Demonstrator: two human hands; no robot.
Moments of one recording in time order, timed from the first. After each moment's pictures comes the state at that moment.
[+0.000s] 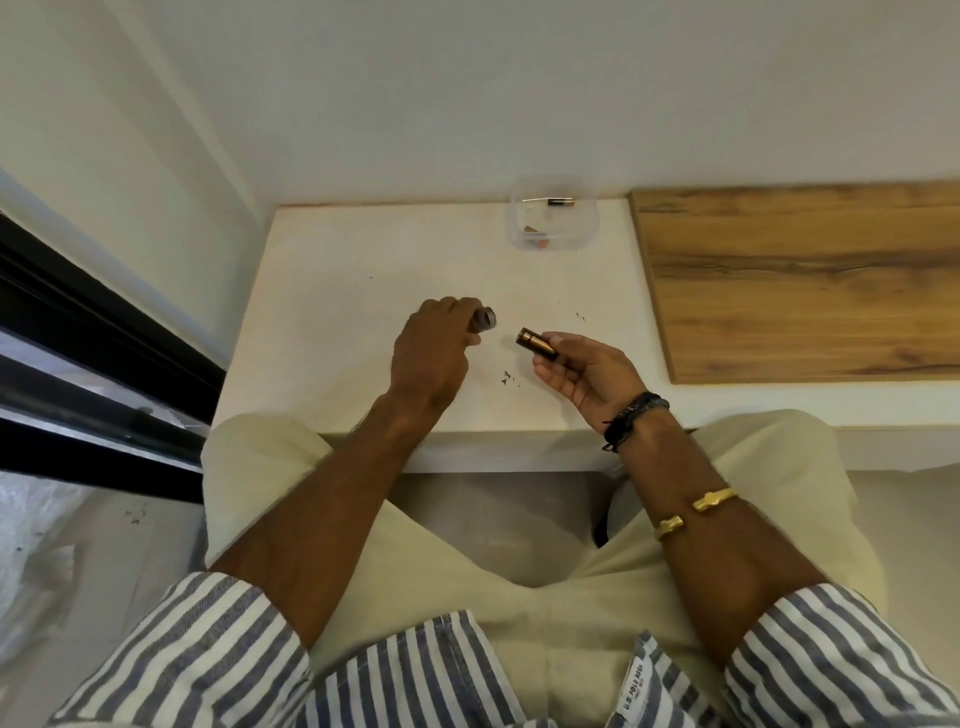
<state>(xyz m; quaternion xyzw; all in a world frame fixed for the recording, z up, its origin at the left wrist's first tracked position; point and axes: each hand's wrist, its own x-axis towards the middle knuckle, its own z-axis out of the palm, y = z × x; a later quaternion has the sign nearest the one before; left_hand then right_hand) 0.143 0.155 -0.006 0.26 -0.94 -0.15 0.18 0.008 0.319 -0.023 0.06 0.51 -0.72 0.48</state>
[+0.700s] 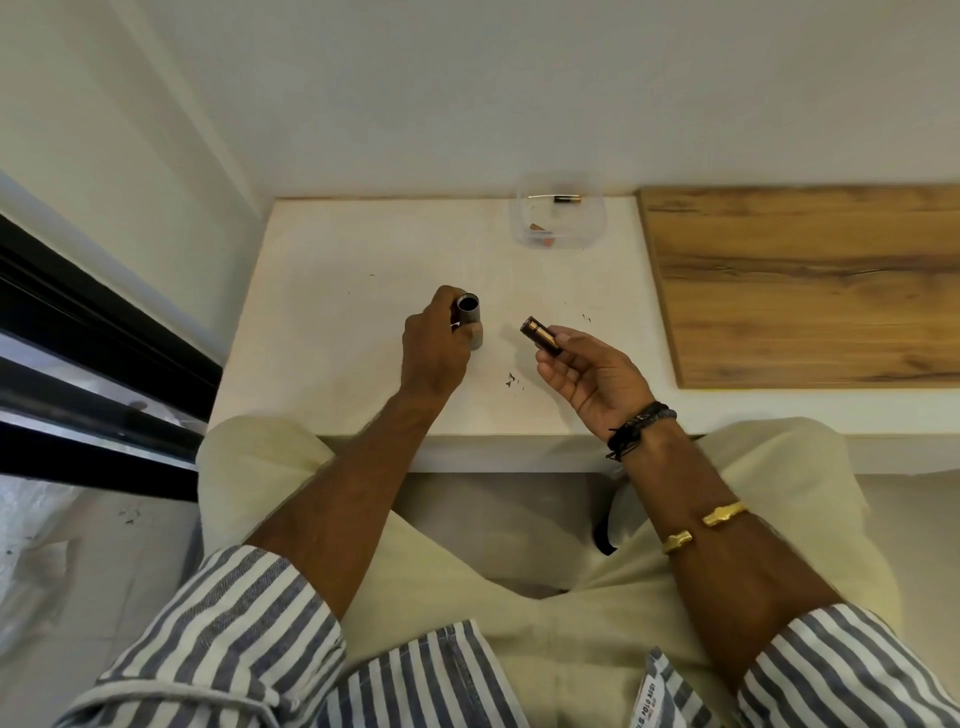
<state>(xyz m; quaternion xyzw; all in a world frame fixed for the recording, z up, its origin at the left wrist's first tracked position) 0.131 0.141 -0.026 0.35 -0.82 -0.40 0.23 0.013 0.316 -0.021 0.07 0.45 -0.75 0.48</state>
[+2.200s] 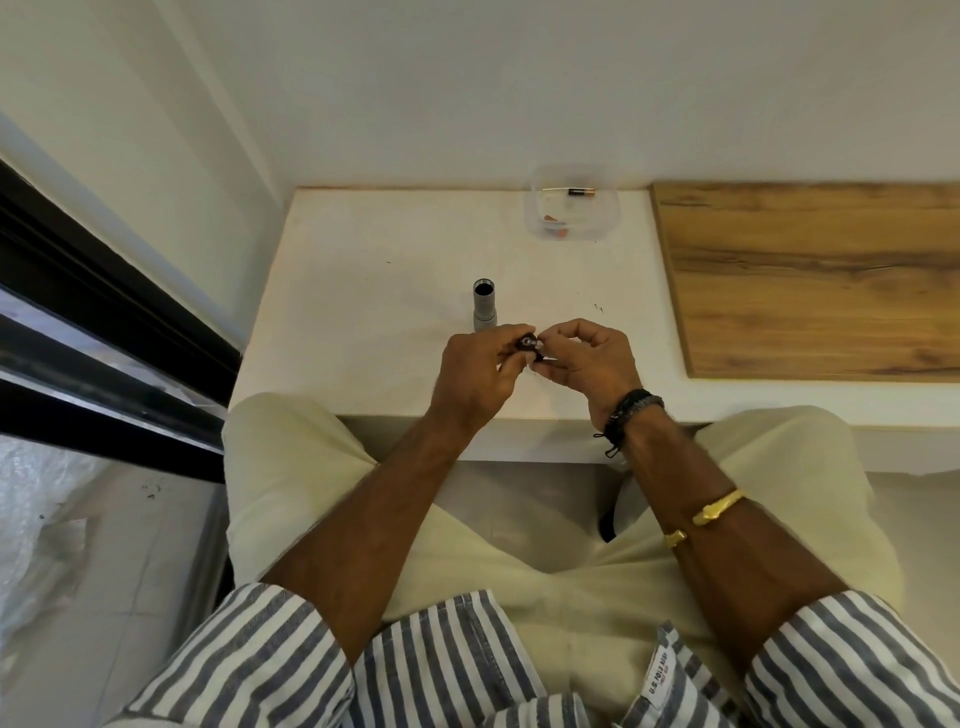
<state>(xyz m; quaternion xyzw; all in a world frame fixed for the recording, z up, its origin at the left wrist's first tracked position) 0.155 0.193 -0.025 0.22 -0.87 -0.37 0.24 0.040 0.303 -0.009 -0.09 0.69 -0.62 0.36</state>
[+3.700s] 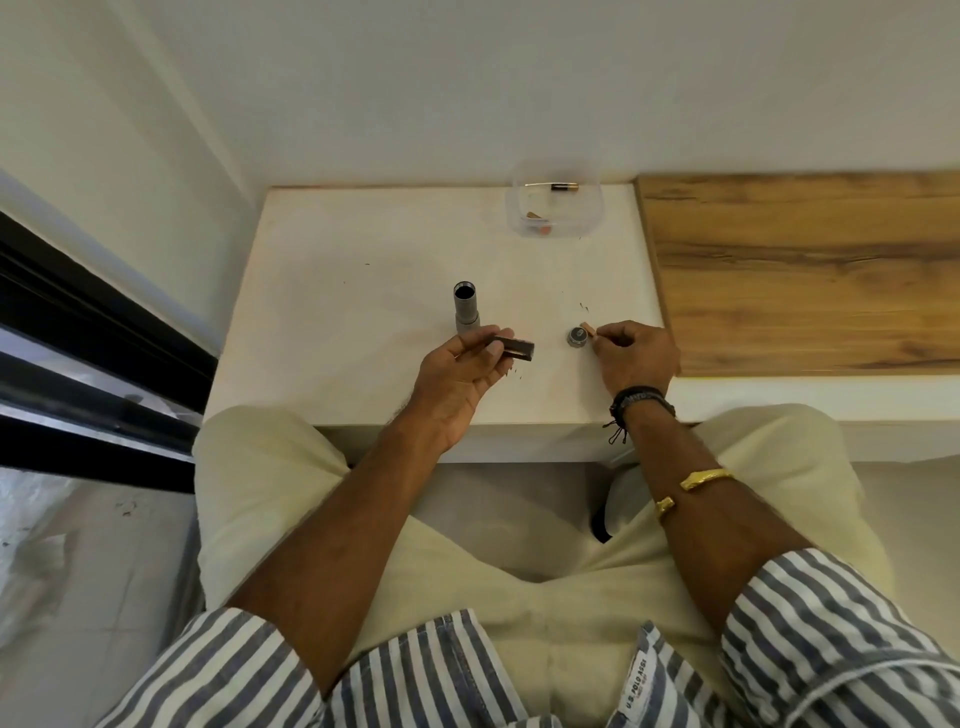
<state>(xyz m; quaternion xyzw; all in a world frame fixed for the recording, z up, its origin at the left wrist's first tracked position) 0.151 0.190 -0.032 0.31 -0.36 -0.86 0.19 -0.022 0.324 -0.052 -0.07 0.88 -0.45 0.10</state>
